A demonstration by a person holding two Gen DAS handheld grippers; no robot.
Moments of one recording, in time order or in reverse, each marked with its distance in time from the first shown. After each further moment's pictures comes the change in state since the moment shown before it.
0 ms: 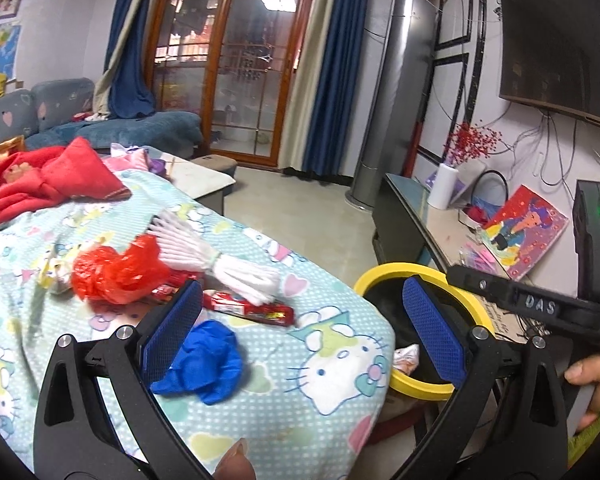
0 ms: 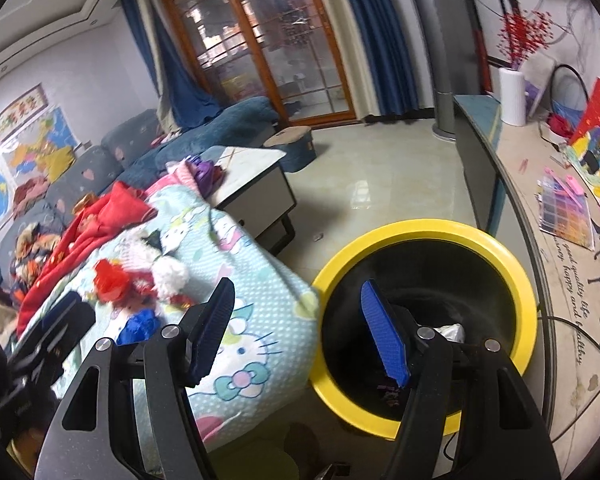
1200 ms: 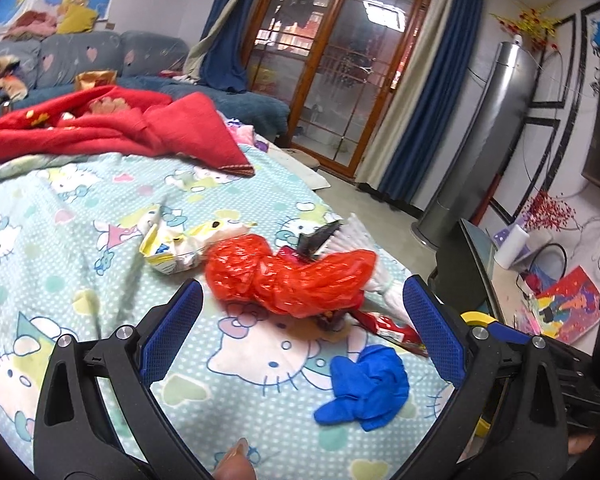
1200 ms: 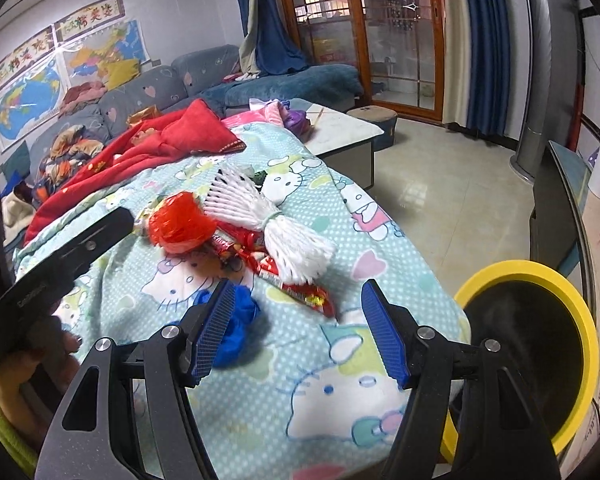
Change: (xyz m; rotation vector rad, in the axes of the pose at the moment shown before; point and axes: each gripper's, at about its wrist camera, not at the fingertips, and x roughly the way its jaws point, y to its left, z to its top) left arm -0.007 0.131 -0.002 -0.292 -0.017 0.194; right arm 0.074 0.130 -0.008 -0.315 0.123 0.131
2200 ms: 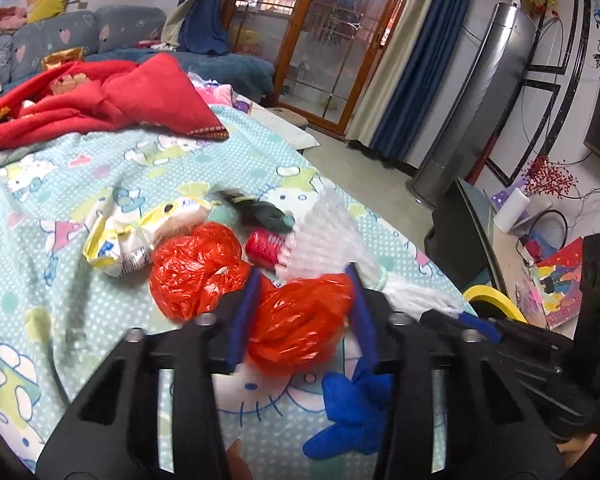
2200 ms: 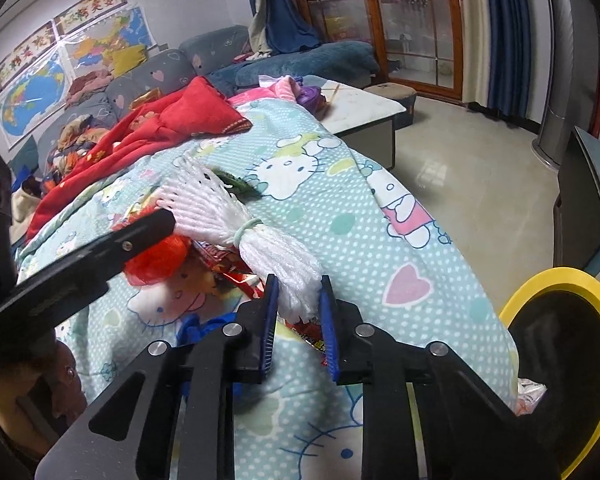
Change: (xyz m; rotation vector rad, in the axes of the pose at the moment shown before) left arm 0.054 -0.015 0.006 0.053 0.172 -0.035; right arm 0.052 -0.003 0.013 0.006 0.074 0.075
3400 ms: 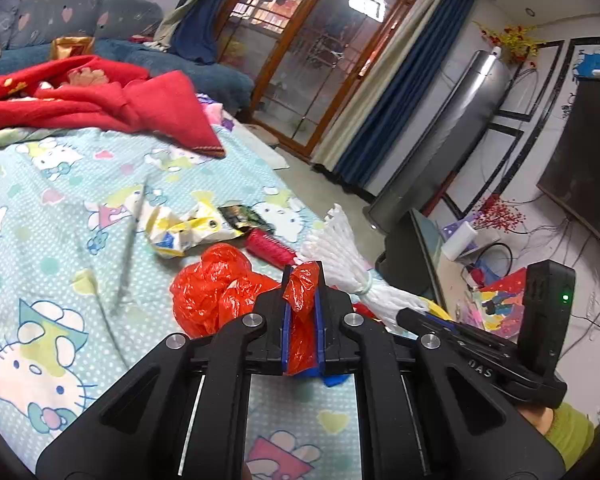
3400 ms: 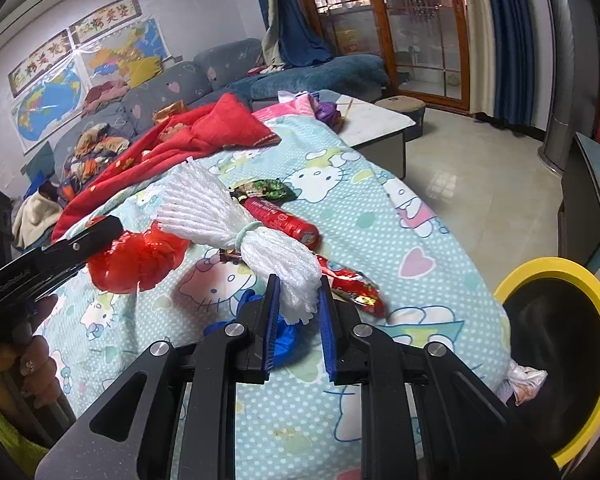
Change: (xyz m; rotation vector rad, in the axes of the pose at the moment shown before) left arm -0.095 0.028 -0.009 -0.098 -0.084 -0.175; right arm -0.052 0.022 -0.012 0.002 -0.046 0.036
